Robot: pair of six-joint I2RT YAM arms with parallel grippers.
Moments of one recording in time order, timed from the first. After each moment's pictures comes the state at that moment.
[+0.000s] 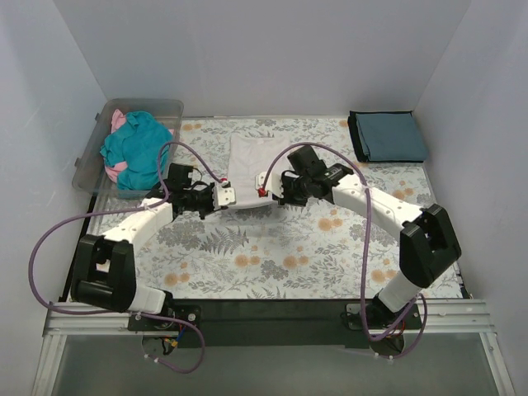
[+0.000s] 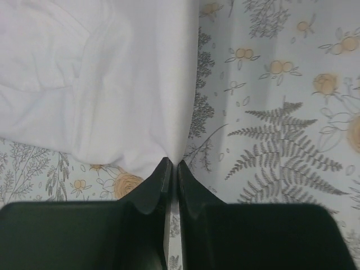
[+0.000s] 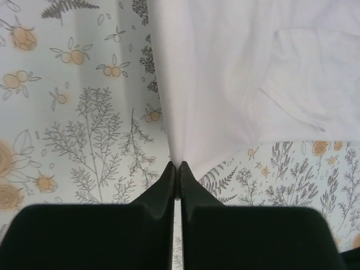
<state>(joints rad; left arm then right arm) -0.24 1.44 0.82 -0.26 0.74 1.09 0.70 1.64 1.25 -0.55 -0.30 -0.91</state>
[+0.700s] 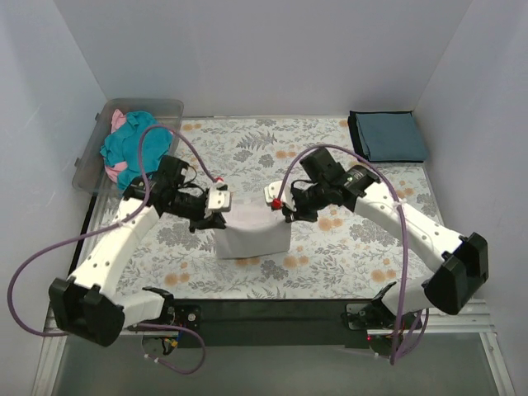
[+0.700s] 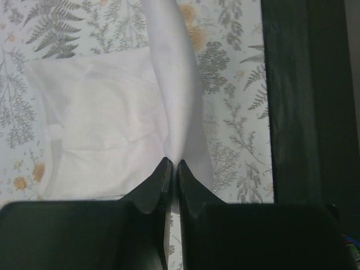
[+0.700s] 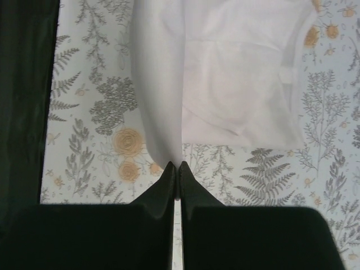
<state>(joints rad) -0.34 1.13 1.06 -1.08 0.87 1.12 0.77 1.37 1.25 -0.88 -0.57 -0.89</state>
